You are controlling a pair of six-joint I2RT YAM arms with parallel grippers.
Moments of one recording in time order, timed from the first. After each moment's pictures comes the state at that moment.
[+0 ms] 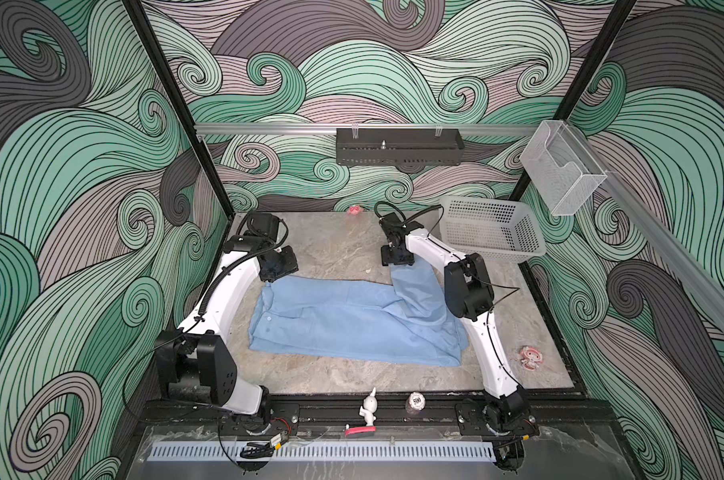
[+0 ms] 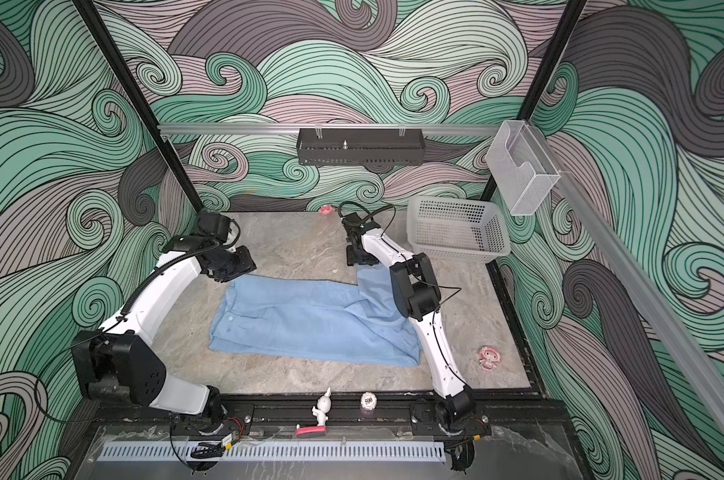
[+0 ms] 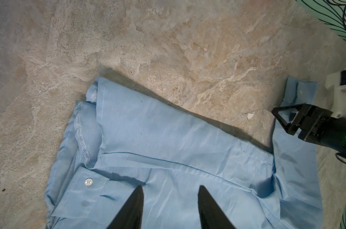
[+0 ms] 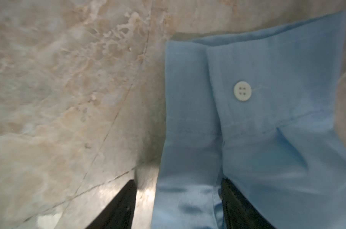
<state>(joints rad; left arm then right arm) -0.08 1.47 1.34 -0.97 0.10 -0.46 0.47 2.47 2.14 -0.94 0.16 0.35</state>
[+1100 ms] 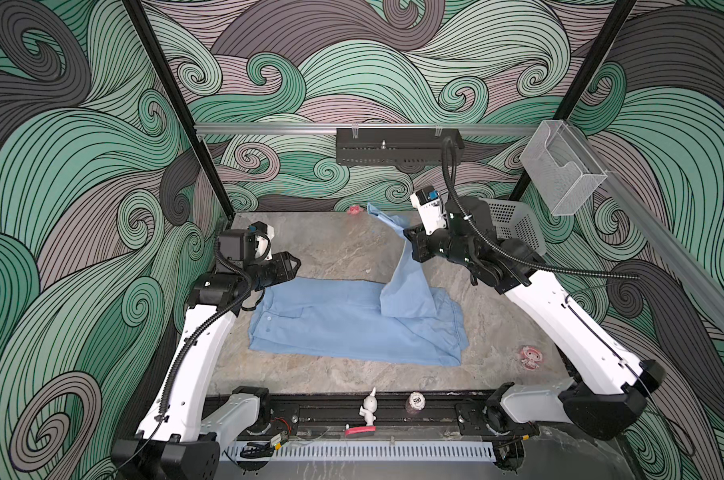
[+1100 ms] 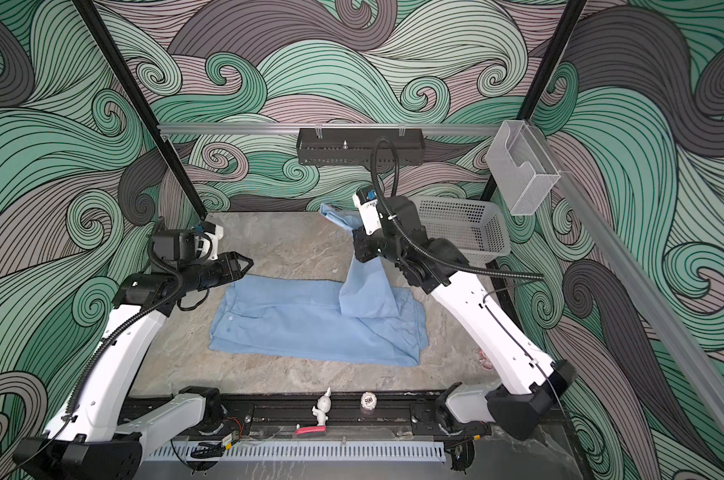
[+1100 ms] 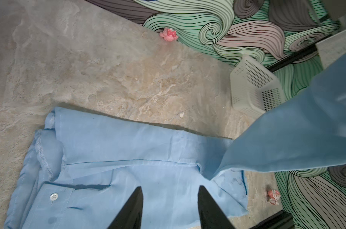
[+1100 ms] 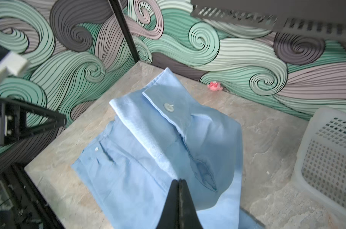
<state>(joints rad) -0.08 1.04 1.19 -0.84 0.36 -0.38 0.67 1.33 1.55 -0.74 -0.02 0.09</state>
